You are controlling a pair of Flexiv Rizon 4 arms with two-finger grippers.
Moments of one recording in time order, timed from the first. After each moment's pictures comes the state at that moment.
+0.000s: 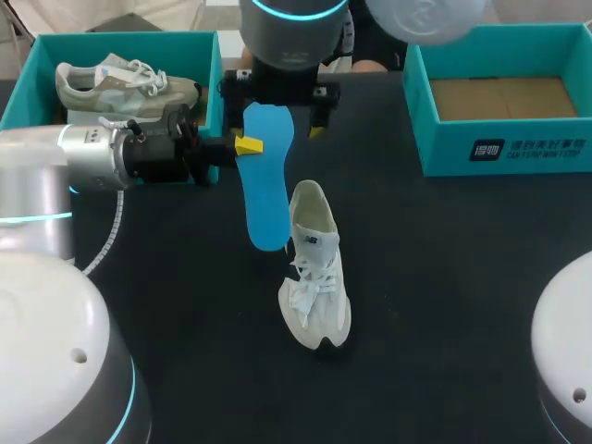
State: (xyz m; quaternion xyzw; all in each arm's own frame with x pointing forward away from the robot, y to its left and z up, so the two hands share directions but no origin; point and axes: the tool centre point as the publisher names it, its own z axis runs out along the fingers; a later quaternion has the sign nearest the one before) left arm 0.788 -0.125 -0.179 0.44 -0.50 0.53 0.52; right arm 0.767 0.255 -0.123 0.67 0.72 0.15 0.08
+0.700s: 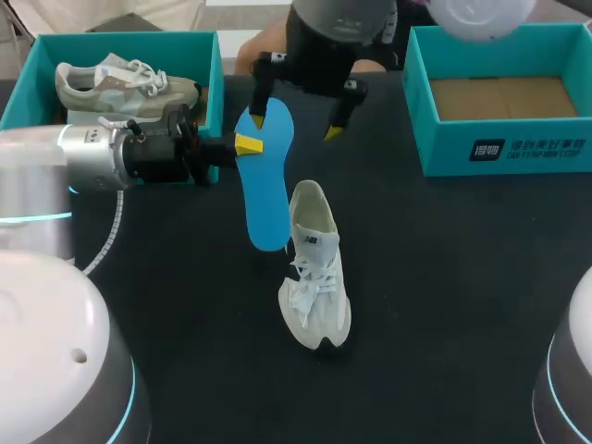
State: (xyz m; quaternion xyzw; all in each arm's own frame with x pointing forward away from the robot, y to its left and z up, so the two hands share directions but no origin) left arm 0.788 -0.125 -0.179 0.44 -0.50 0.53 0.52; right arm 0.770 0.231 -0.124 0.70 0.70 0.16 -0.04
